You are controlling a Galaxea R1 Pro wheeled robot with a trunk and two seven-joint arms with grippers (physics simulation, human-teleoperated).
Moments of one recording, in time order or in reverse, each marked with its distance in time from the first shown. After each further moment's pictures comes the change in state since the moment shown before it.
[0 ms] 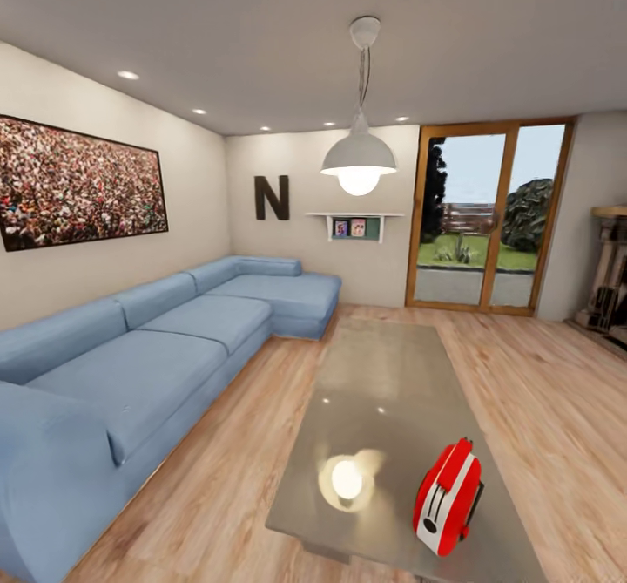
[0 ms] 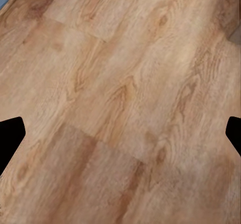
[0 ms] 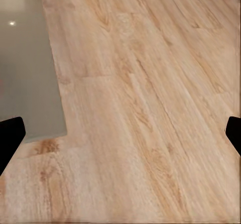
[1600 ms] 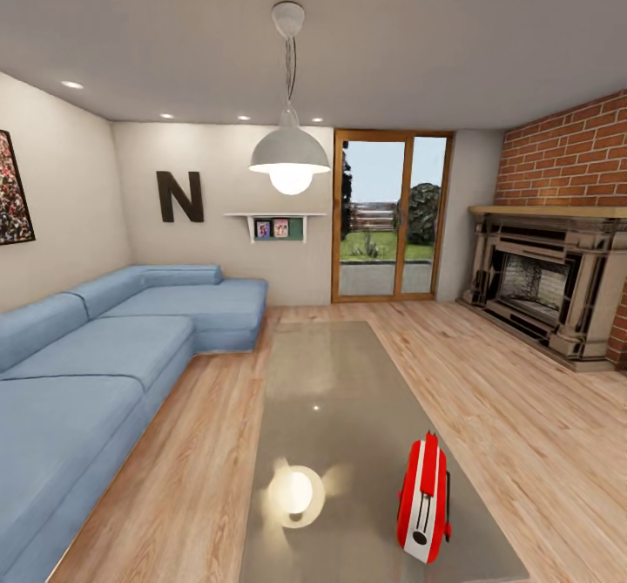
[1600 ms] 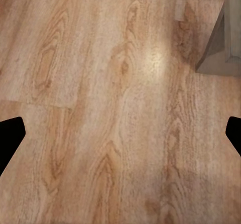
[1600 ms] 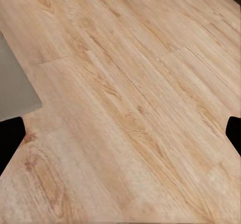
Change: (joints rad) left arm 0.000 0.000 0.000 0.000 0.000 0.000 0.001; right arm 0.000 0.005 0.008 -0.001 0.006 0.000 -0.004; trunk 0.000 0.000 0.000
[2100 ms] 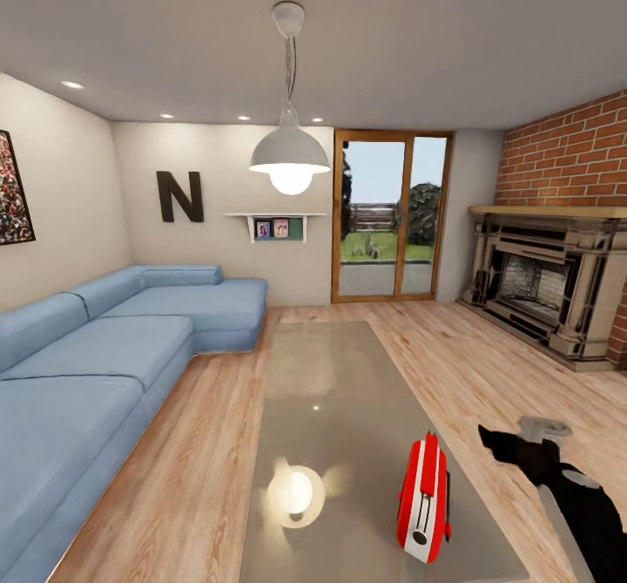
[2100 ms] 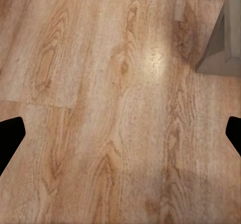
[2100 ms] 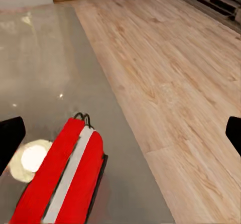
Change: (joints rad) left arm 0.000 0.000 0.000 0.000 0.000 0.000 0.000; right arm -0.118 0.073 0.208 -0.757 -0.157 0.580 0.081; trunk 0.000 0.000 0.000
